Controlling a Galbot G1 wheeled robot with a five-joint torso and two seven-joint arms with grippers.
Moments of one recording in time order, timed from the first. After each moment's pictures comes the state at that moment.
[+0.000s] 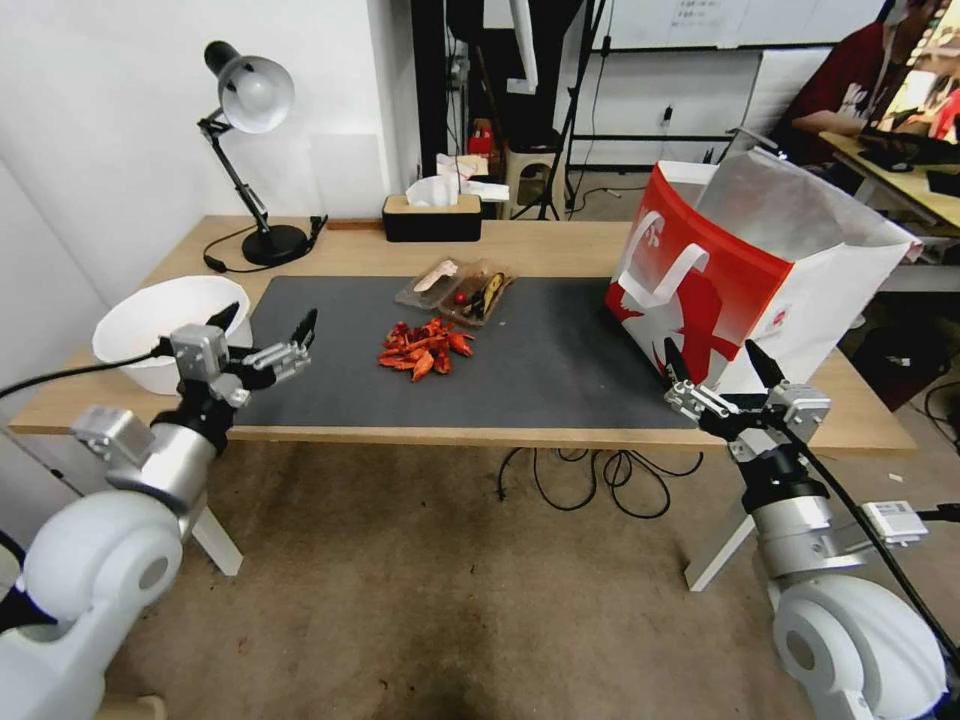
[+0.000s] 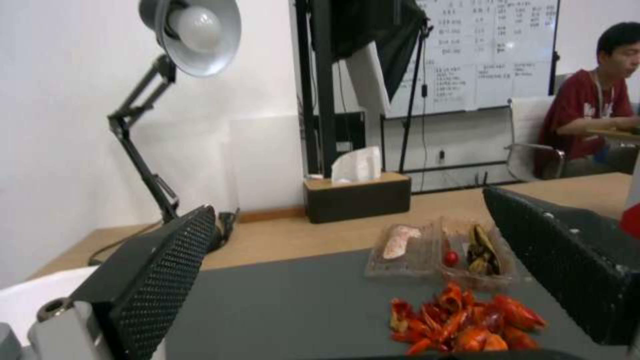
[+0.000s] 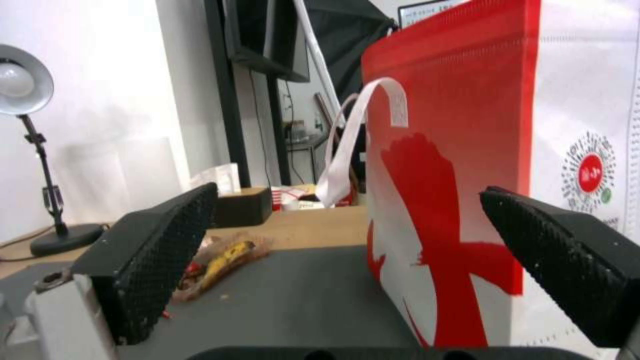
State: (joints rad) left arm 1.46 -0.92 -0.68 -2.25 -0.66 0.09 -0.11; right arm -1.56 1.28 0.64 2.31 0.43 -0.02 0.01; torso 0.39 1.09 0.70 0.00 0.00
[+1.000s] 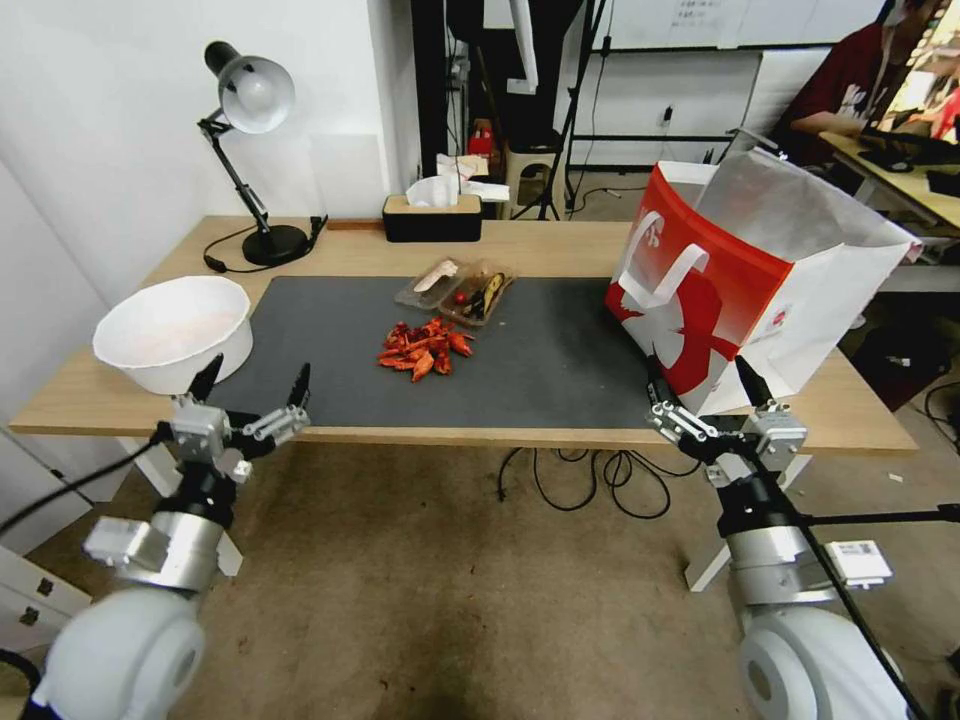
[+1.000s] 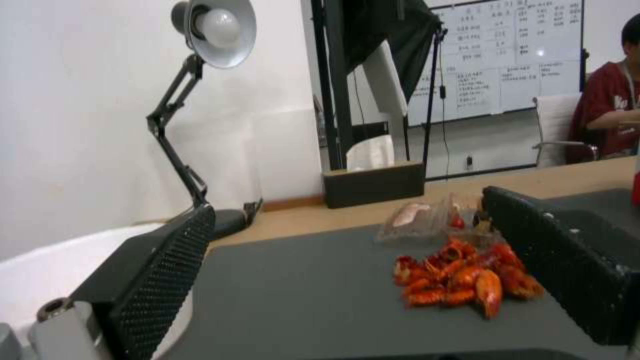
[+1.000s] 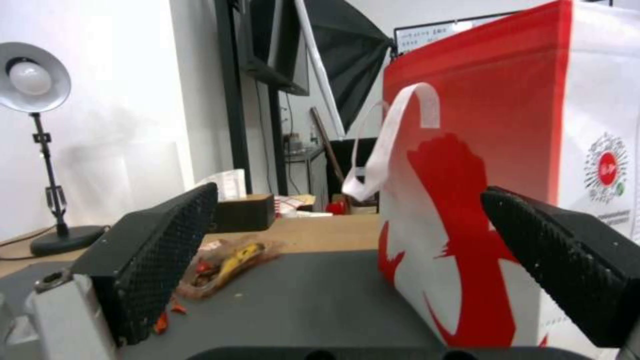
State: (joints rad) left arm 1.68 -1.16 -0.65 -2.23 -0.35 -0.17 -0.05; right arm -1.65 1.46 0.55 2.33 0.19 0.09 -0.02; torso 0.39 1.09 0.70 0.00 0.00
